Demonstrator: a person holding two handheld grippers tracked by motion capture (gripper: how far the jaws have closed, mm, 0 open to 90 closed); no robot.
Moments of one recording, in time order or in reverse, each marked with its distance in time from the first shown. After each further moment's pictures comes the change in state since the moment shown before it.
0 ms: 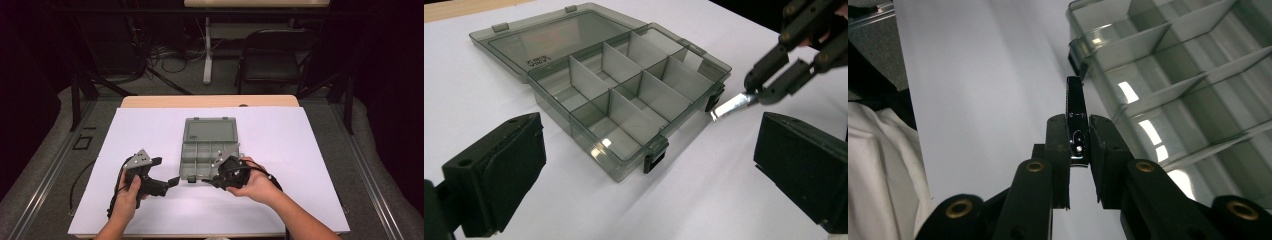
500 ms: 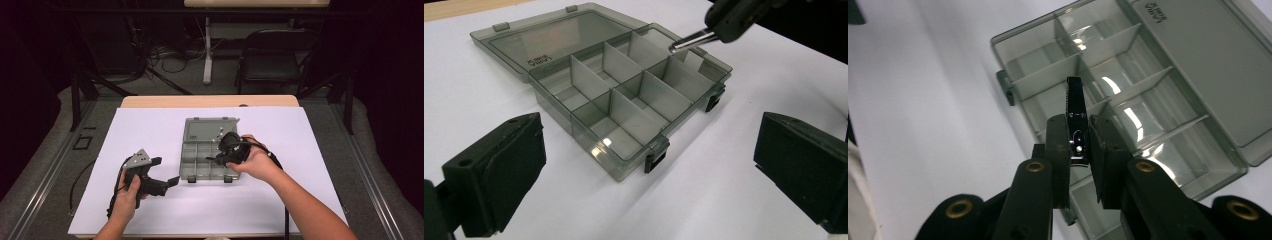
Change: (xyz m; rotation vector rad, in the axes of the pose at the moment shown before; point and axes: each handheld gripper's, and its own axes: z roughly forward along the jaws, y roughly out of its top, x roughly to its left) left arm 0.001 0.000 0.000 -0.001 -0.002 -0.004; right arm -0.044 0.034 -0.014 0.039 -0.089 0.059
